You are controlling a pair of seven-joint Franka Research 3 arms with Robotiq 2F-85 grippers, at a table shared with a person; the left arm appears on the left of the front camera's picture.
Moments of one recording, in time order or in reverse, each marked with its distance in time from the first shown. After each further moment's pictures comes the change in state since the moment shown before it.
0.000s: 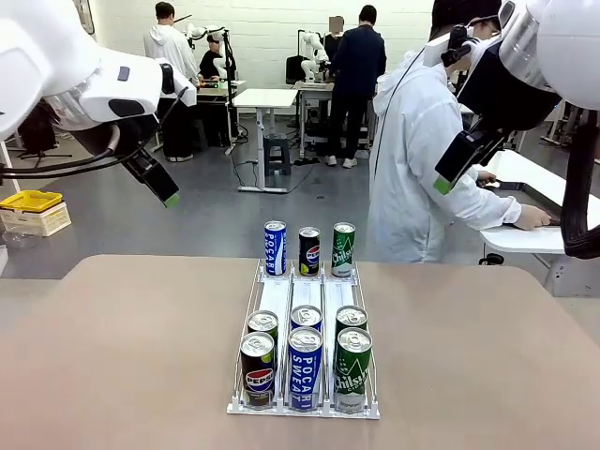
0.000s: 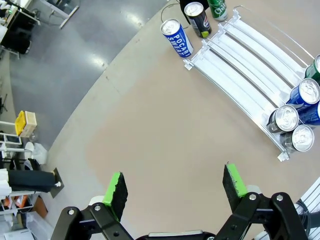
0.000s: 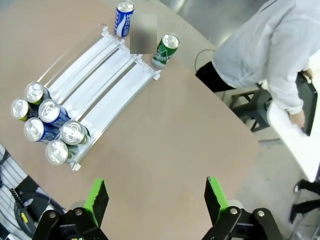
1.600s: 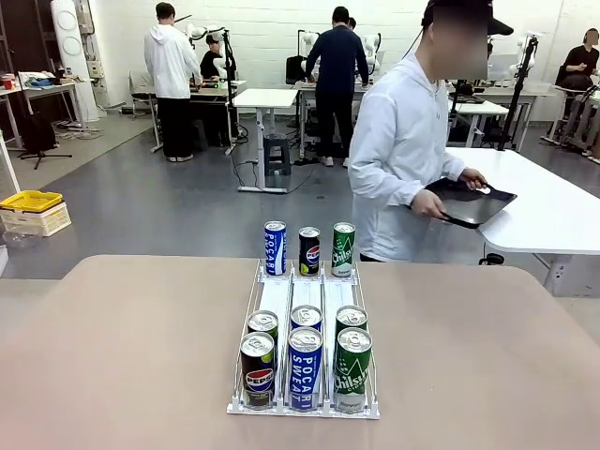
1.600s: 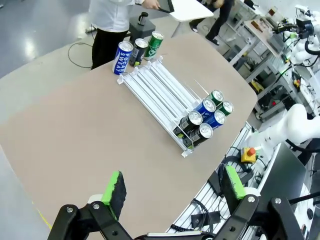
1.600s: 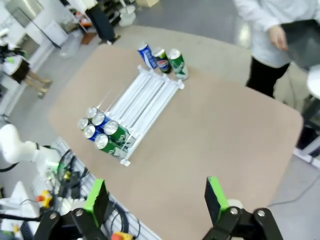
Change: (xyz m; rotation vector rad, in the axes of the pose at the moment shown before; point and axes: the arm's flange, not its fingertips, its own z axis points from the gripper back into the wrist) left arm -0.182 0.196 0.068 -0.686 -0.298 0.419; right arm -0.202 -0.218 0.059 0.484 -0.287 -0.395
